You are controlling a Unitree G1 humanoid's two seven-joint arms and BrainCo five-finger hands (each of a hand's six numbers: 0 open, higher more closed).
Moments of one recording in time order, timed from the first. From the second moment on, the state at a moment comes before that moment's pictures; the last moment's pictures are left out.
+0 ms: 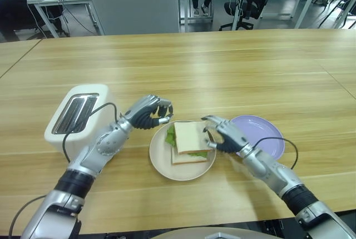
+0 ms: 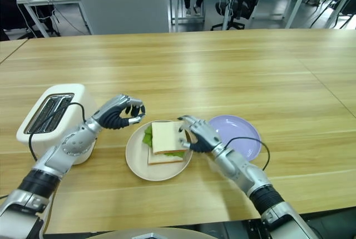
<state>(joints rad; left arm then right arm) -0.22 0.69 -0.24 0.15 0.05 -0.64 -0.25 -0.22 -0.44 0.39 0.31 -0.50 -0.61 -0.17</state>
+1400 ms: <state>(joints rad) -0.47 0.42 -0.59 0.64 0.99 -0.05 0.29 -0.65 -0.22 0.74 1.01 -1.01 -0.24 -0.55</state>
